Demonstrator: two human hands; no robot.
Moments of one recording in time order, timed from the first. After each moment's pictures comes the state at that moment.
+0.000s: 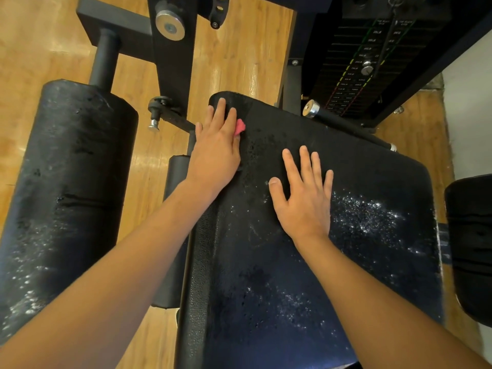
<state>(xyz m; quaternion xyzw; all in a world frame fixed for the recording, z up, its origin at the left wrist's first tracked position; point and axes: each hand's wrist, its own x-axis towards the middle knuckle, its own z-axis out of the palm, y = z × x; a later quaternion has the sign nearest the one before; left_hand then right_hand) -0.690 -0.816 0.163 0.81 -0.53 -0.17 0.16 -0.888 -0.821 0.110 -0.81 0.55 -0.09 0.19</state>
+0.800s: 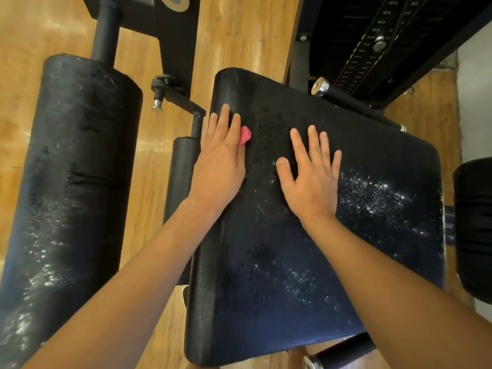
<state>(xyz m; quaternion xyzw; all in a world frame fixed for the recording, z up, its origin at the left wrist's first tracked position) -0.715 -0.762 0.169 0.81 -0.52 -0.20 0.19 -0.887 -0.821 0.113 -0.81 0.55 -0.08 0.19</state>
